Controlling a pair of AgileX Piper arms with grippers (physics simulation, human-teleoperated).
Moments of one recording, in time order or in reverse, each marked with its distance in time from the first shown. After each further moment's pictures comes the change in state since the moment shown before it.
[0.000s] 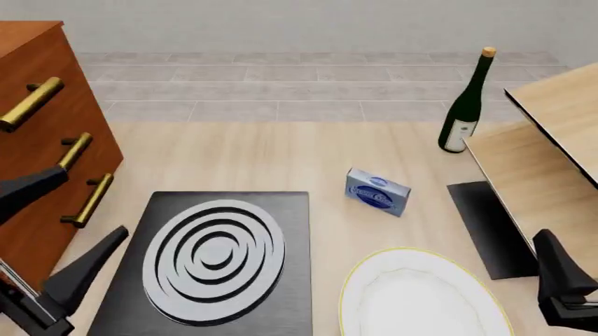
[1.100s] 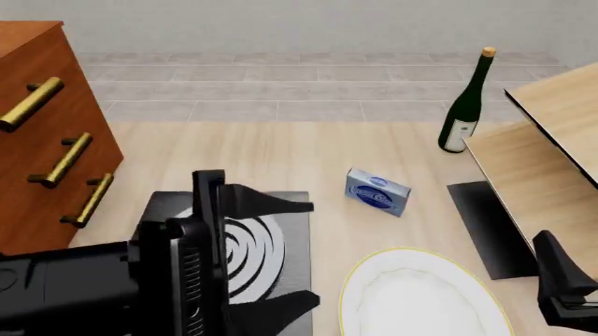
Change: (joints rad) left arm -0.577 0.702 -0.339 -0.045 0.315; right arm -0.007 0.000 -0.001 0.017 0.011
